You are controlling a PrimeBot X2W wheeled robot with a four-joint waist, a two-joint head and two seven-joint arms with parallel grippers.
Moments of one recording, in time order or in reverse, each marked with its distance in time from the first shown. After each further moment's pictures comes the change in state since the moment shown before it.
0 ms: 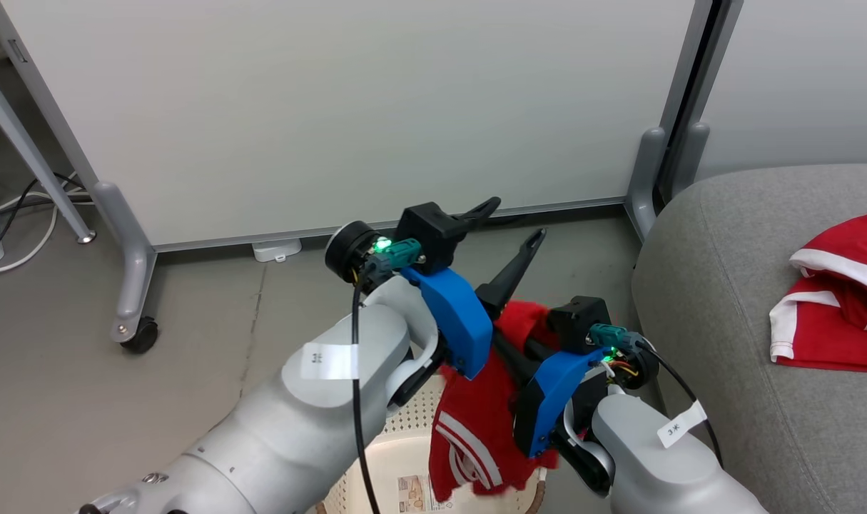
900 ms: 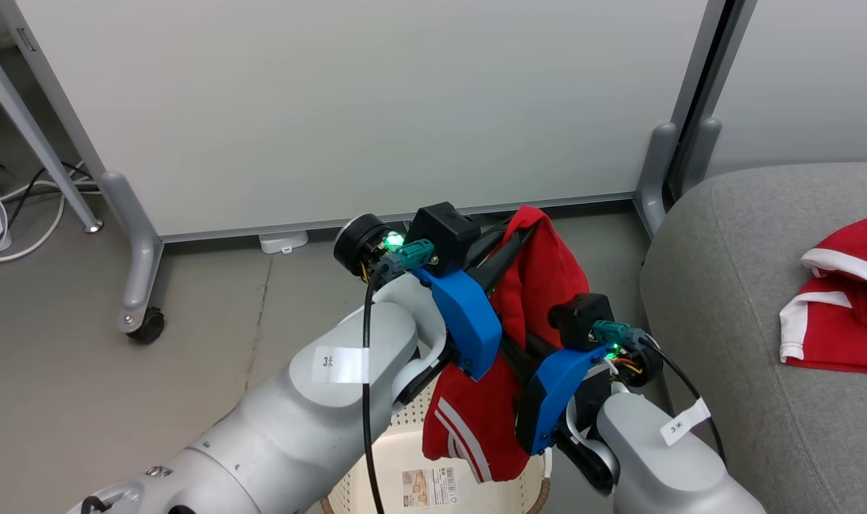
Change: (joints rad) left arm -0.011 0.001 -0.010 -0.020 0.031 0.000 0.000; right arm 0.054 0.000 -0.108 -0.101 -0.095 0.000 0.083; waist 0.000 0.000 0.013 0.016
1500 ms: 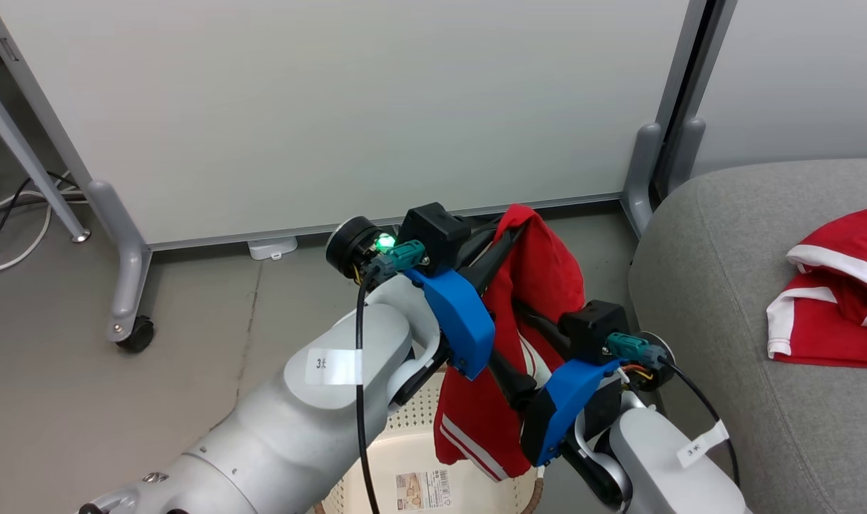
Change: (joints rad) left arm 0.020 0.000 0.048 0.011 0.028 0.000 0.000; right arm 0.158 0.000 -0.155 -0.300 -0.154 0.000 0.089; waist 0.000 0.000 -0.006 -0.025
